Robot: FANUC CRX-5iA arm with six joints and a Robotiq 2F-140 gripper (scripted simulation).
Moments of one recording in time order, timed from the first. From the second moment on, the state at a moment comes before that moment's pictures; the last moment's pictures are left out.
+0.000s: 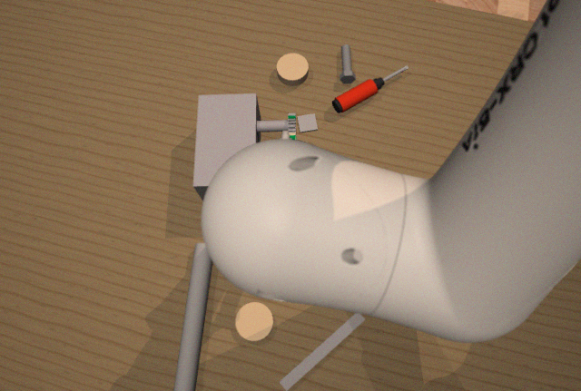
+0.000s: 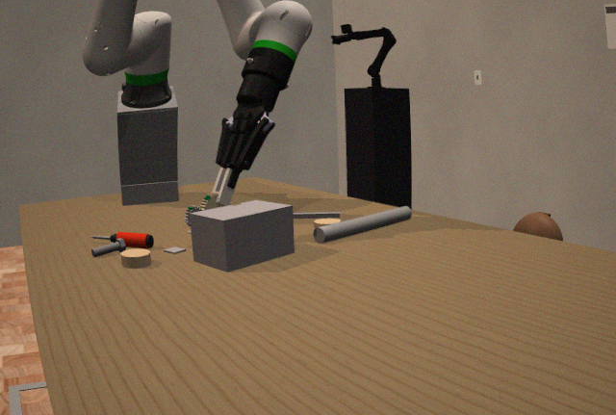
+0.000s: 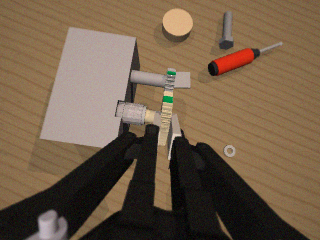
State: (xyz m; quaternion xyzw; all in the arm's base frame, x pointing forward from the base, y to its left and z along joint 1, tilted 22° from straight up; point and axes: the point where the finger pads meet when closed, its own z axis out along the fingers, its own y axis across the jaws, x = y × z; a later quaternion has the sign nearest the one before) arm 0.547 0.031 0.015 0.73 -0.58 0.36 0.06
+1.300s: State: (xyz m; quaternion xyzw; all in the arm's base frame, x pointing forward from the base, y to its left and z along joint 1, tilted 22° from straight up) arm 0.547 0.031 0.015 0.73 -0.58 0.36 0.06
